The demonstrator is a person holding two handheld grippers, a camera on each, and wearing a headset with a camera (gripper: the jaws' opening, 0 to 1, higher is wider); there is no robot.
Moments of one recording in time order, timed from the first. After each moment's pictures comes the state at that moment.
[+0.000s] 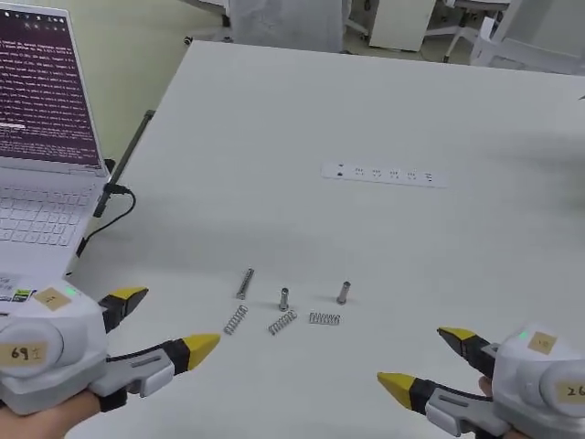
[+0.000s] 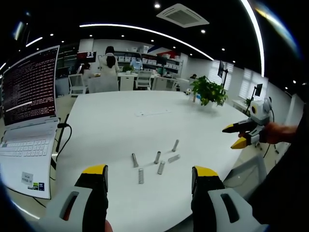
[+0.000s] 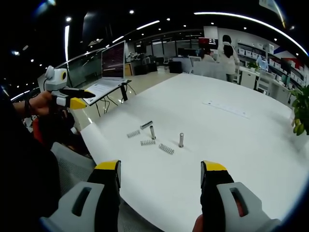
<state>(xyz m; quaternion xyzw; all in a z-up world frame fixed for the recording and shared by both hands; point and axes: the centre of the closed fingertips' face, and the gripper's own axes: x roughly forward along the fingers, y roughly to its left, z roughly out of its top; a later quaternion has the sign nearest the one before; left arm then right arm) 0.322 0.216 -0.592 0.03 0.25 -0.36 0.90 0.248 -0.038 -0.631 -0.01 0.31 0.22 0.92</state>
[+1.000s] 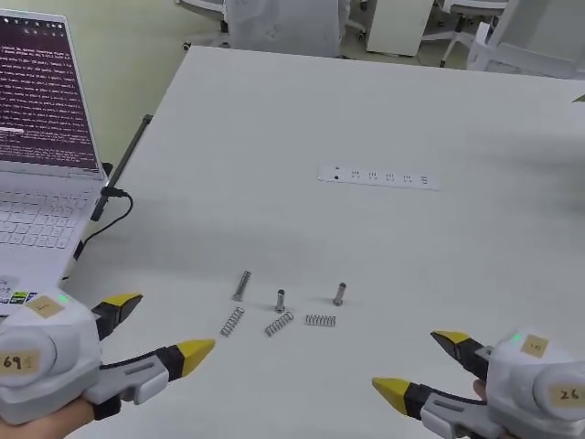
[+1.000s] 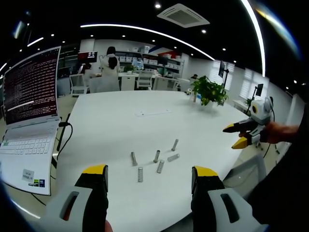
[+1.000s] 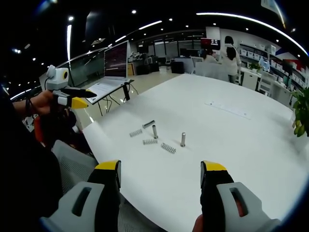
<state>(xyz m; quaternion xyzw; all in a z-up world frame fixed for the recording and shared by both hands) 0.316 0.217 -0.593 0.03 0.25 -0.35 0.90 0.242 -0.037 -0.630 -0.01 0.31 0.23 0.92</state>
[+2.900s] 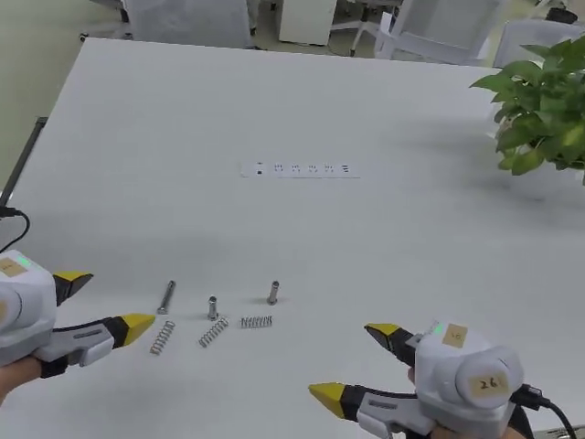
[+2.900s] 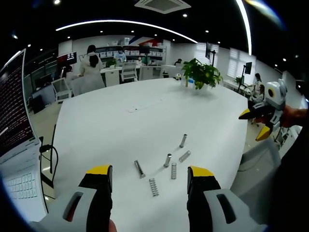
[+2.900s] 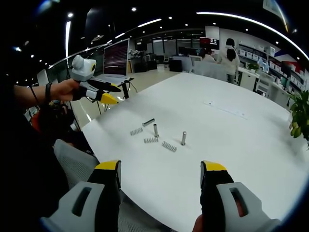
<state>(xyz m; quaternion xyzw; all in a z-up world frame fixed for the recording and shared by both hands) 0.393 0.183 -0.622 0.11 0.27 -0.41 0.86 0.234 -0.030 -0.624 -0.03 0.31 0.22 0.92</state>
